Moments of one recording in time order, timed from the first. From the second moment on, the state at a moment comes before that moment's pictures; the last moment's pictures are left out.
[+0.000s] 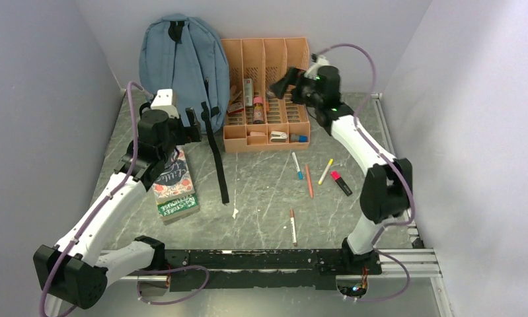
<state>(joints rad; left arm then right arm) -0.36 1.06 0.97 -0.23 -0.26 -0.26 0.27 1.68 1.41 0.04 -0.27 0.50</state>
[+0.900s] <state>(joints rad) -0.34 1.05 0.97 -0.25 -0.29 -0.26 0.52 2.36 2.13 0.02 -0.36 0.53</state>
